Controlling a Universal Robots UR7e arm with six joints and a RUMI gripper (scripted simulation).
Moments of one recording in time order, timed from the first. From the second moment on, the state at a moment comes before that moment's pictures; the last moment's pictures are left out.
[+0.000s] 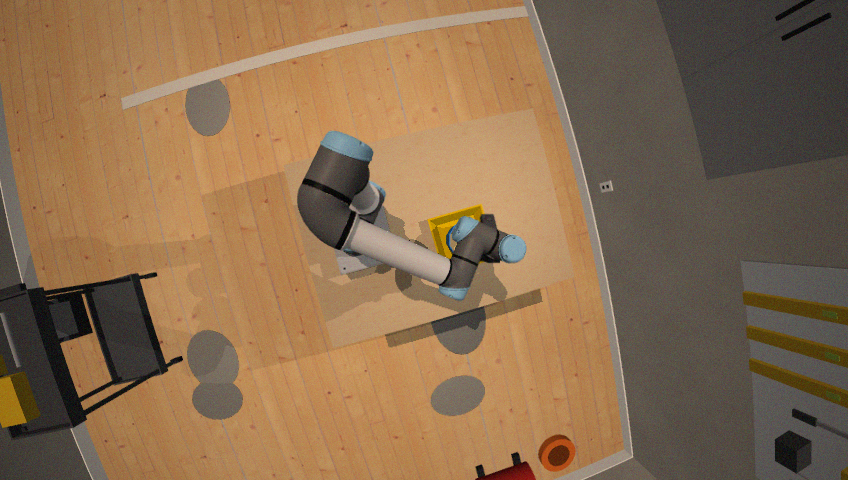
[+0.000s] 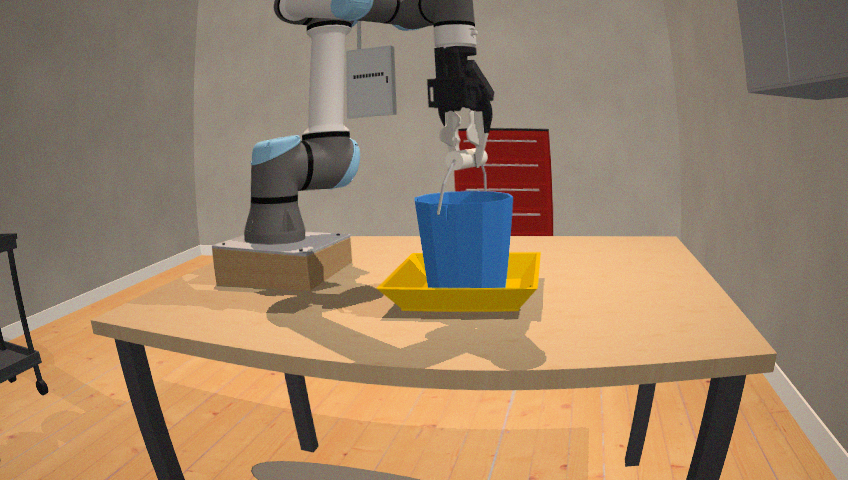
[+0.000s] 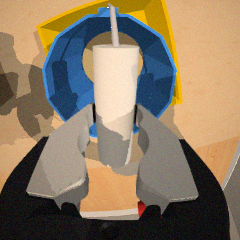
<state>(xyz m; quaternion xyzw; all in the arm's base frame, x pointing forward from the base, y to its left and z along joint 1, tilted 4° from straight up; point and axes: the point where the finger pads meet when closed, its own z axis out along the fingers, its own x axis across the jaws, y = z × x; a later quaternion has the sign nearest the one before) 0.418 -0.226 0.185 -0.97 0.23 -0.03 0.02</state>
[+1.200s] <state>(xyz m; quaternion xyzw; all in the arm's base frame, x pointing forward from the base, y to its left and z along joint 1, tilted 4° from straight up) 0.418 -0.226 0.185 -0.97 0.23 -0.03 0.02</state>
